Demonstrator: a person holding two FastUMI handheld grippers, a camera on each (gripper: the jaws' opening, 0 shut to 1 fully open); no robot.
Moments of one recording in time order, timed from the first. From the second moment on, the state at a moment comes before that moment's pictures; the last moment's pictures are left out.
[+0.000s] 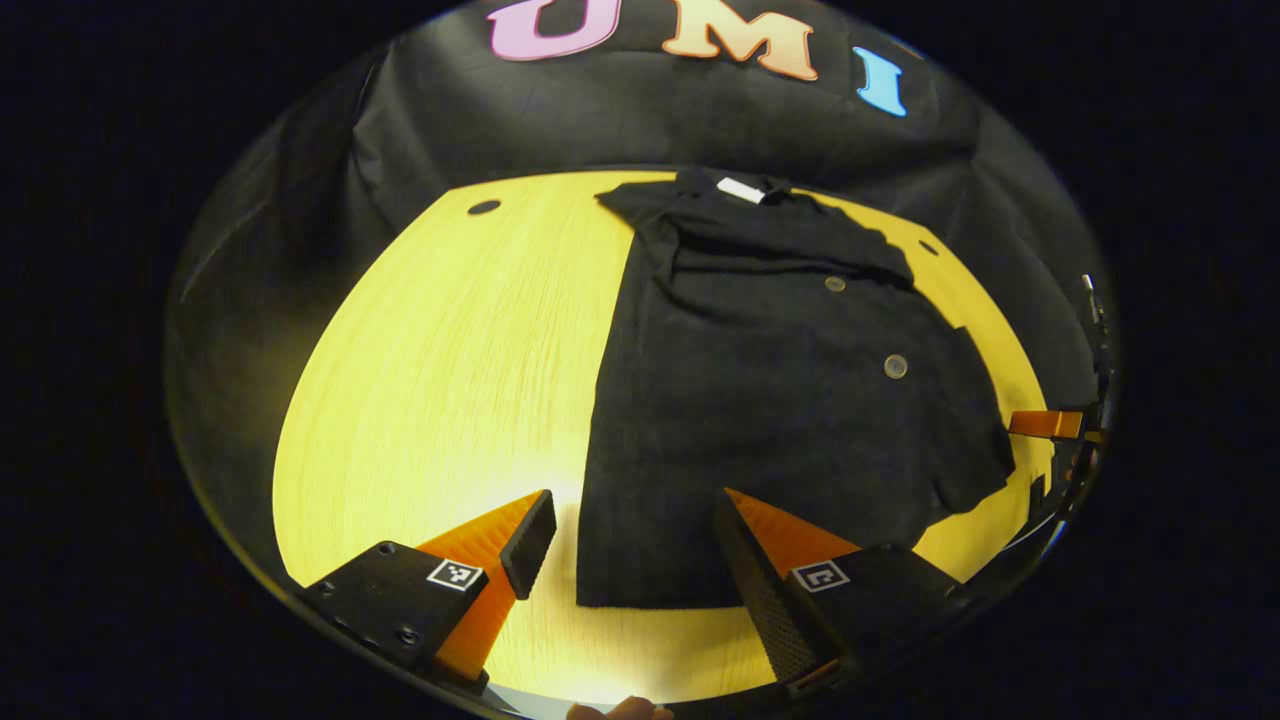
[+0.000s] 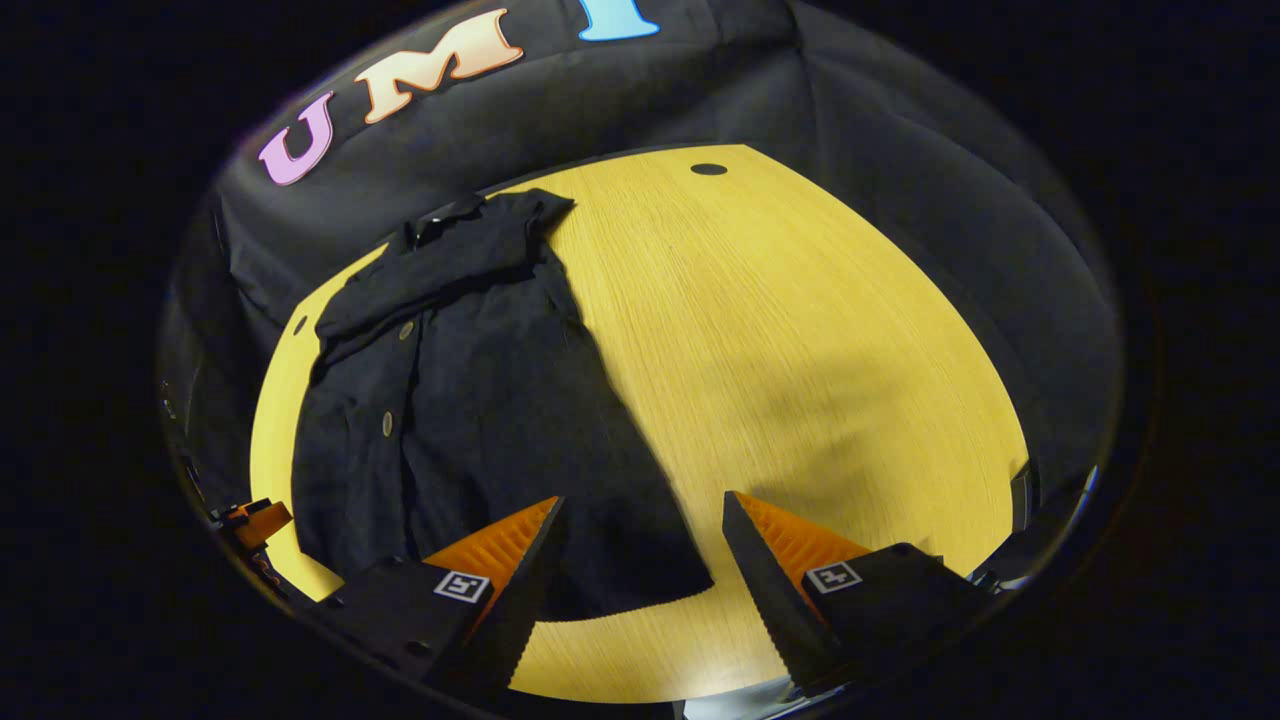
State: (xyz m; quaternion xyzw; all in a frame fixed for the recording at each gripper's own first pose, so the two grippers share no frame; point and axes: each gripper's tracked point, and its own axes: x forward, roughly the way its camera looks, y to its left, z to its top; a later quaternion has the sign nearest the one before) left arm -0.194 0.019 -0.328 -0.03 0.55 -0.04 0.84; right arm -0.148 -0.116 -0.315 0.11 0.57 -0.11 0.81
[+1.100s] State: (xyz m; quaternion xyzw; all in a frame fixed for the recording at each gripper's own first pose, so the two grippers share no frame) left arm -0.215 0.004 -0.348 -0.01 0.60 -0.07 0.80; right arm -0.163 -0.088 -0.335 0.05 0.62 -0.07 0.78
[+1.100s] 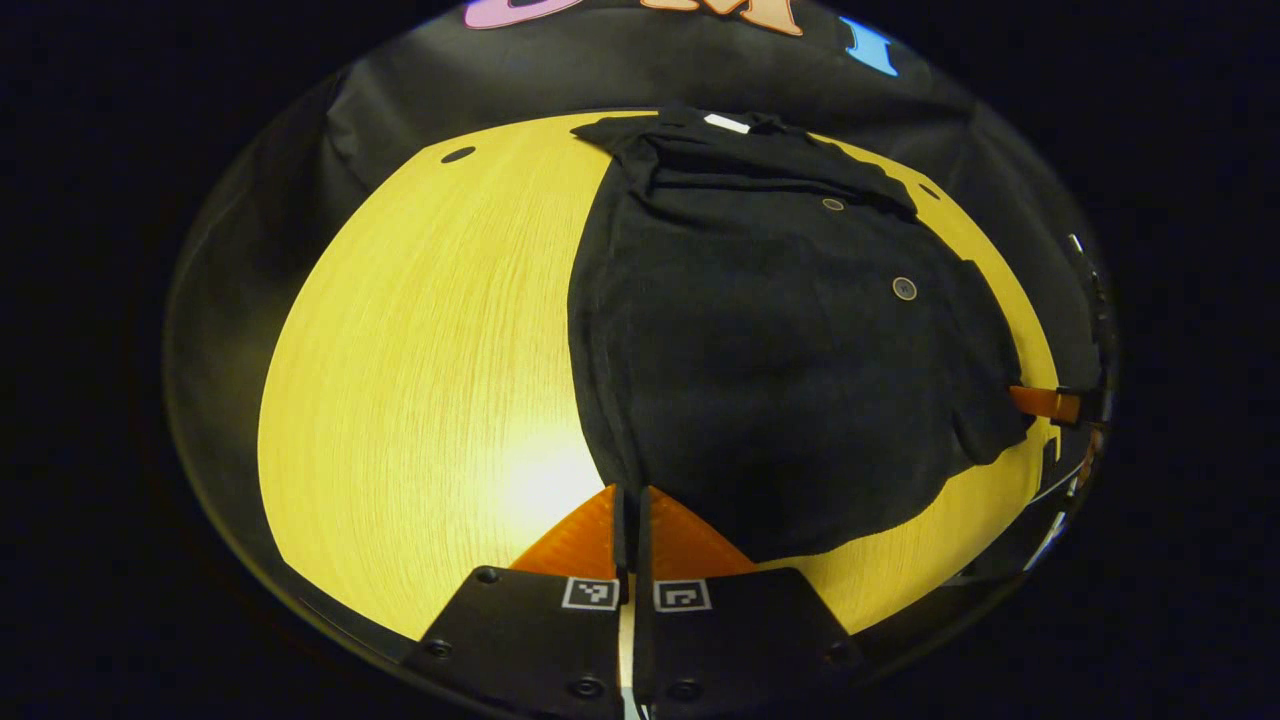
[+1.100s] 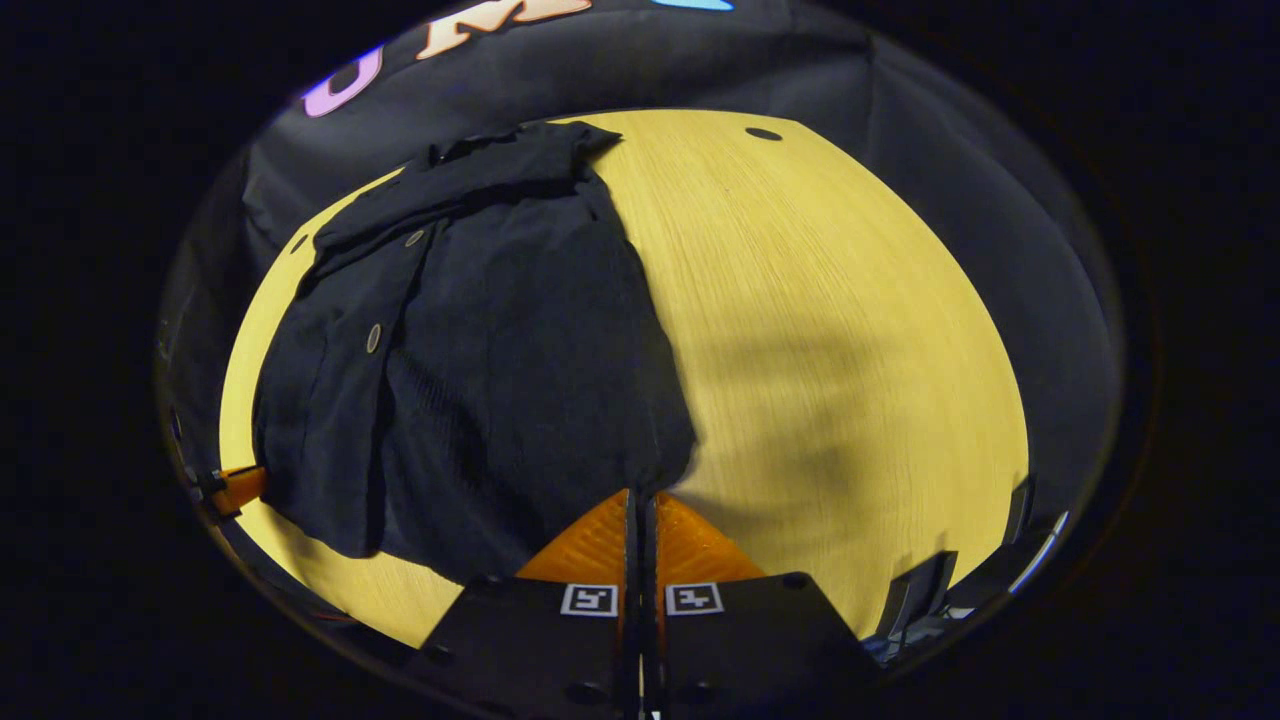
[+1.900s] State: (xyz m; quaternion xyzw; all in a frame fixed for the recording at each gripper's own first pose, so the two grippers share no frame) left arm -0.062 -0.013 -0.229 -0.07 0.49 -0.11 0.86; right arm -0.002 -0.034 -0.199 0.09 0.49 0.02 0.86
